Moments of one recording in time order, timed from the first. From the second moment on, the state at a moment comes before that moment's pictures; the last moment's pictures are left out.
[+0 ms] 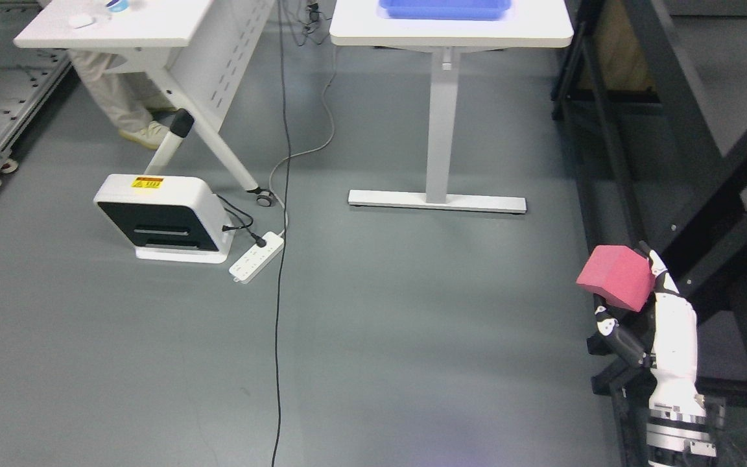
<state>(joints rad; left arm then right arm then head) 0.00 0.00 0.06 -0.08 0.00 -0.11 -0.08 0.25 0.00 -0.09 -1.62 0.76 -0.42 -0.34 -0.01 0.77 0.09</state>
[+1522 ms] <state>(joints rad) 0.00 0.00 0.06 -0.08 0.00 -0.10 -0.08 0.25 0.00 -0.04 -1.63 0.76 -0.41 -0.34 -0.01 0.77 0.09</state>
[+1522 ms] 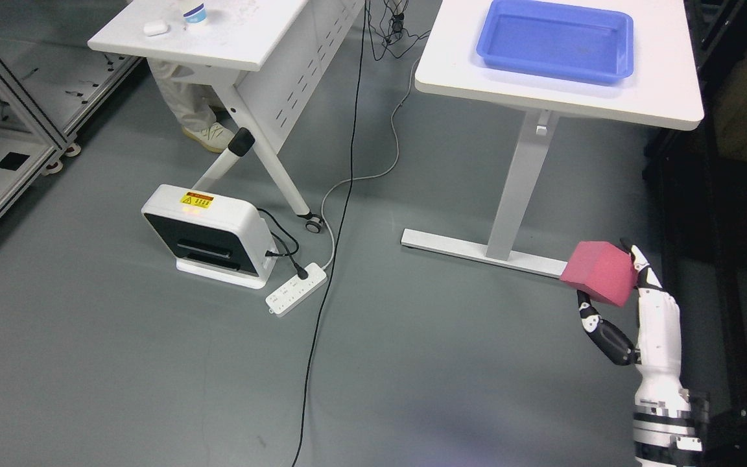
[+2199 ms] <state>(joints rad) 0.00 0.00 0.06 -0.08 0.00 -0.10 -0.08 0.24 0.00 -0.01 -1.63 0.76 -0.41 -0.33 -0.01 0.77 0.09</state>
